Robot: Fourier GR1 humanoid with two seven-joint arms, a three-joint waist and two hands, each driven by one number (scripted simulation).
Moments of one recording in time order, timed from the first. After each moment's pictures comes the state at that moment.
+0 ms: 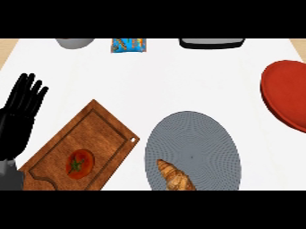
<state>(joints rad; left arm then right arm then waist) -0.09 0.23 0.16 -1.63 0.33 -0.08 0.07 0.11 -0.96 -0.30 -1.67 0.35 0.19 -0.32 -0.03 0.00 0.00</state>
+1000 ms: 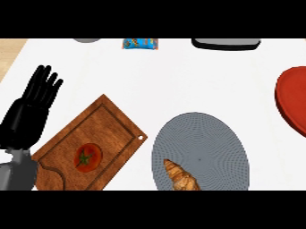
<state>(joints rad) -0.16 0.19 0.12 -1.59 0.29 -0.09 0.07 -0.57 -0.86 -0.23 -0.76 0.49 0.12 -0.49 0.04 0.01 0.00</state>
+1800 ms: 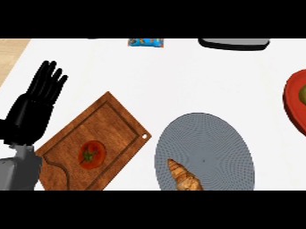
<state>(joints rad) -0.20 0.18 0.11 -1.59 0.29 -0.10 0.07 -0.81 -0.77 -0.15 -0.28 0.64 0.17 -0.57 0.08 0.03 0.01</state>
